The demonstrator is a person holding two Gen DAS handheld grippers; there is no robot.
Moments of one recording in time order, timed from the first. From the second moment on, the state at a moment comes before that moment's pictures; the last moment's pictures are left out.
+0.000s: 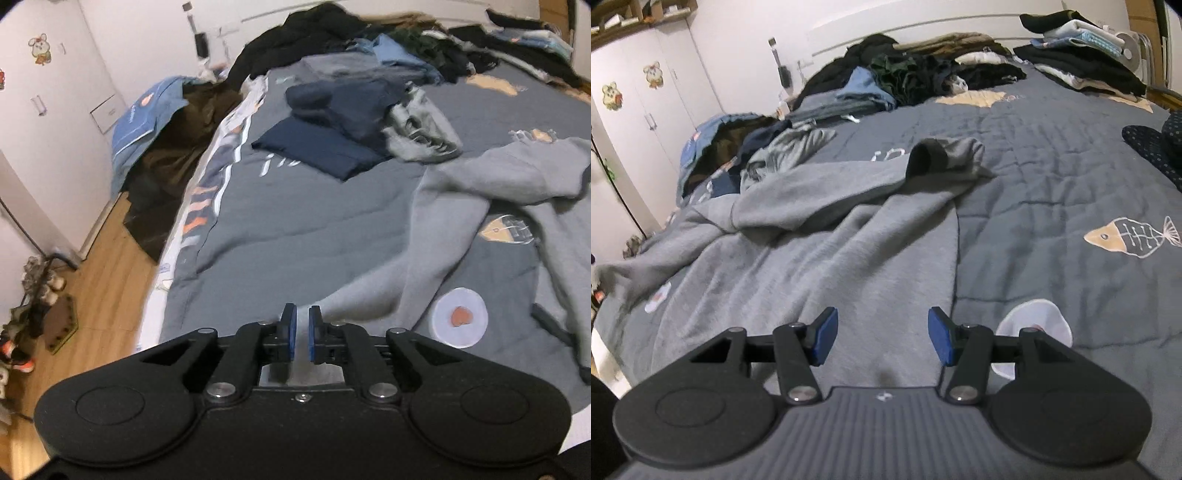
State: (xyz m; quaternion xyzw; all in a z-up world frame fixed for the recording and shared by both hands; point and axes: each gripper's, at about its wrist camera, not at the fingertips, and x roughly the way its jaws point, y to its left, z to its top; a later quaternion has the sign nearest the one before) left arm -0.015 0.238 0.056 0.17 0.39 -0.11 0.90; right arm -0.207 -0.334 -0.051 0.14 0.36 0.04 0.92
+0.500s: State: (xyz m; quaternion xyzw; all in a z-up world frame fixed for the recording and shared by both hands) left arm -0.079 0.045 0.017 0.15 0.33 -0.35 0.86; right arm -0.227 -0.330 -0.079 0.12 0.43 0.01 0.90
